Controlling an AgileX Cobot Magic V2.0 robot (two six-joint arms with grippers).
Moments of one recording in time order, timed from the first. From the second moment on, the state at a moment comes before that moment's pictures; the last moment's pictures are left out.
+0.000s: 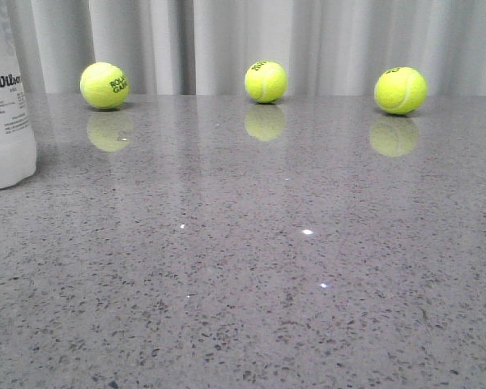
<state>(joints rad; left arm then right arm) -0.23 0.22 -0.30 -0.25 0.16 0.23 0.07 0.18 -0.45 -0.05 0.51 0.06</state>
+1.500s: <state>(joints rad) -0.17 0.15 -0.14 0.04 0.03 0.01 0.07 0.18 -0.45 -0.05 0.51 0.06</state>
